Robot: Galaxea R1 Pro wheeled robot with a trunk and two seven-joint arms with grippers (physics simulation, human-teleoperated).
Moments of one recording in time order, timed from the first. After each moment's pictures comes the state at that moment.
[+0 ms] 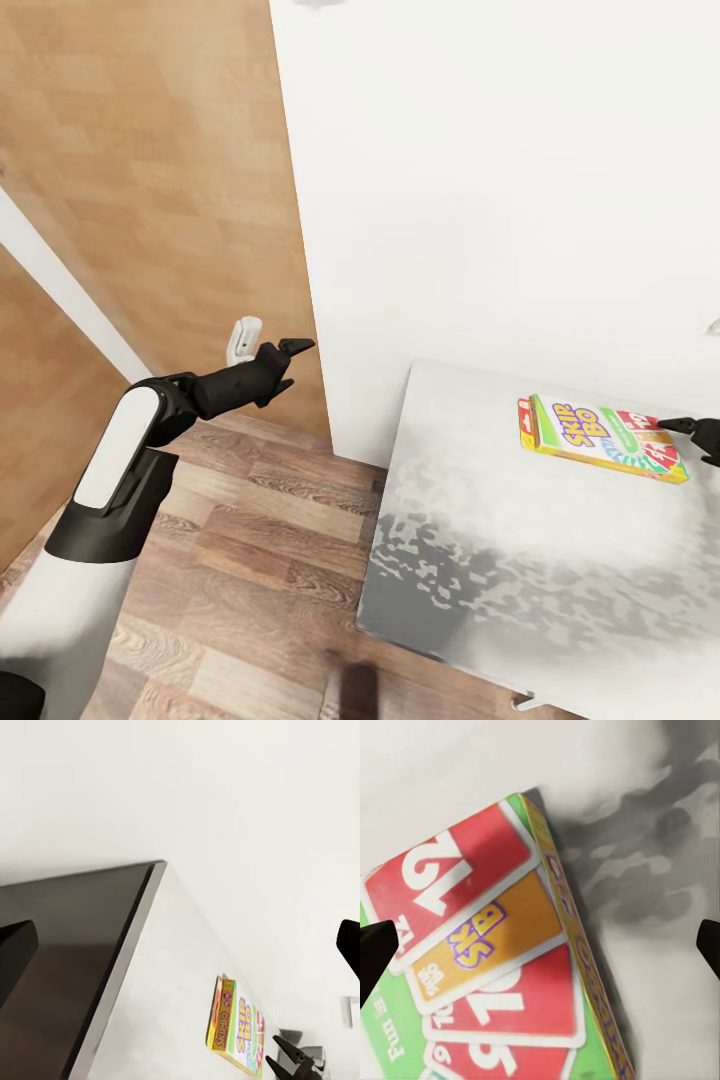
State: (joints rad) left arm -0.85 0.15 -0.23 -1.60 1.70 0.61 0.68; right arm -0.88 -0.78 -0.14 -0.74 -0.87 0.89 0.15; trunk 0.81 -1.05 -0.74
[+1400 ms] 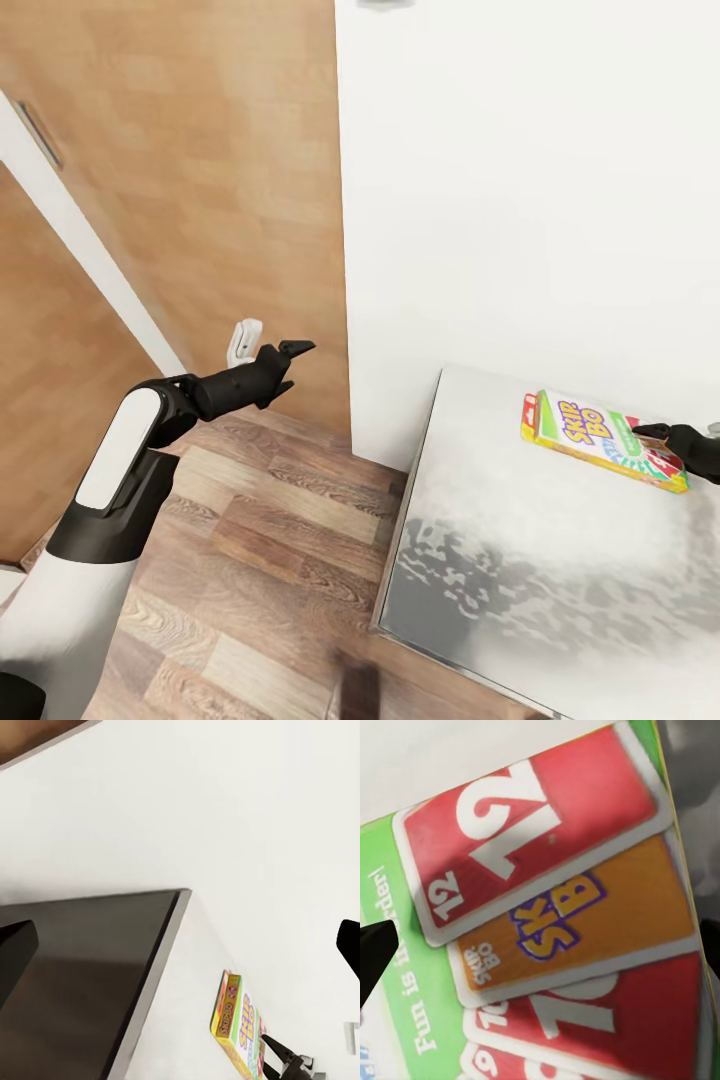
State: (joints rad) left arm -0.84 0.15 -0.23 -1.60 1.69 0.61 0.68; right arm -0.87 -0.72 -0.14 -0.74 -0.87 0.90 0.15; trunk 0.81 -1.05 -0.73
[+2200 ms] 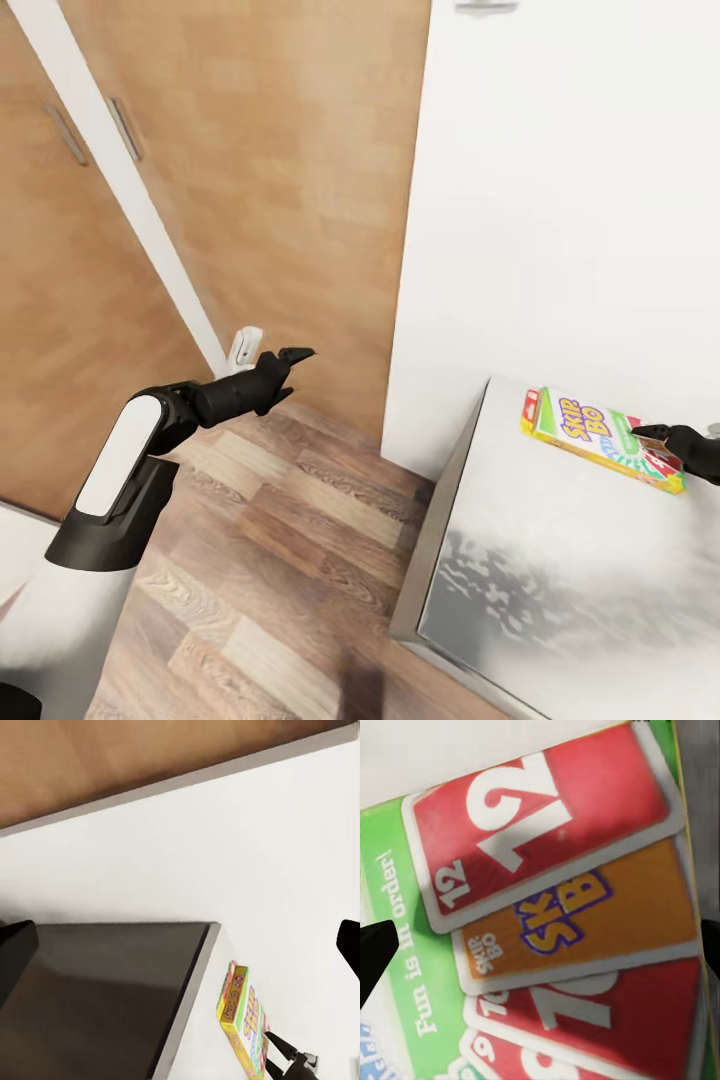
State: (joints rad) left arm -0.82 0.15 -0.23 -1.60 1.69 0.61 0.68; right arm -0.87 -0.72 -0.14 -0.74 -0.87 0.90 0.15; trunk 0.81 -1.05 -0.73
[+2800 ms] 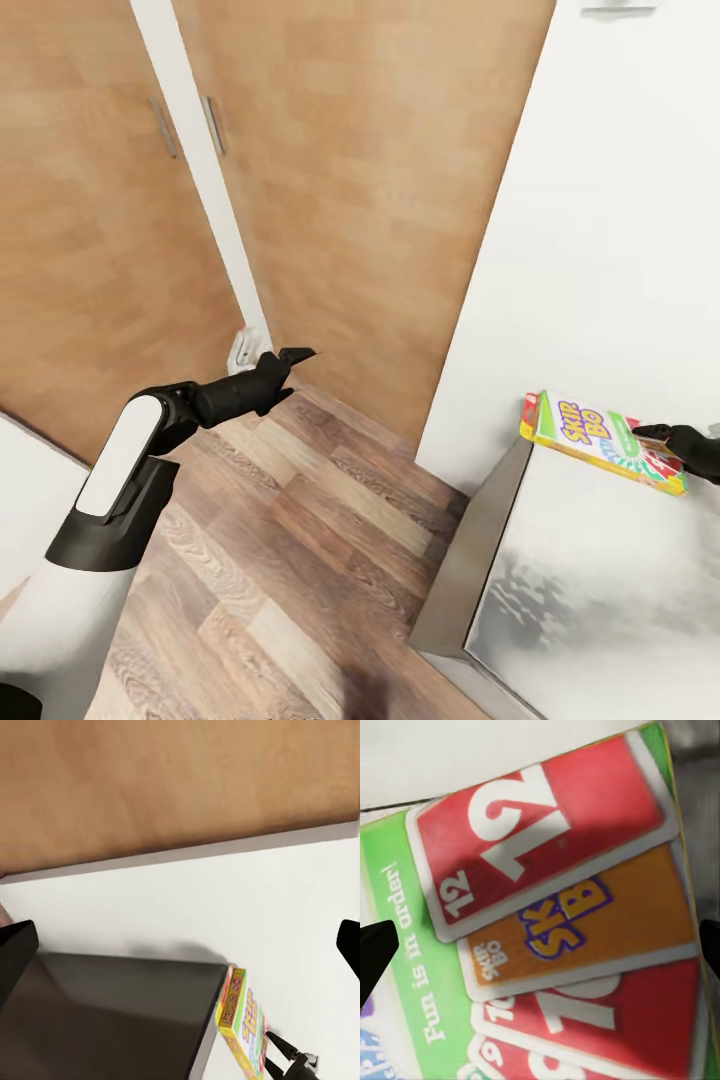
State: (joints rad) left arm -0.82 0.15 -0.23 -1.59 1.69 0.61 0.68; right arm -0.87 -0.72 -0.14 -0.74 -0.87 0.90 0.15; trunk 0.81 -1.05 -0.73
